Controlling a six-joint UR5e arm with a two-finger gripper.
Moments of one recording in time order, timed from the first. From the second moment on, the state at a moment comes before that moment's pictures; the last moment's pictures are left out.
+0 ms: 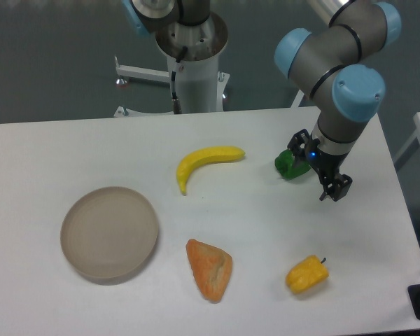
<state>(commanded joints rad) 2.43 -2.05 -1.25 -1.40 1.53 1.58</state>
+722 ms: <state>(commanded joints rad) 2.47 -2.01 -1.40 -1.39 1.54 1.69</state>
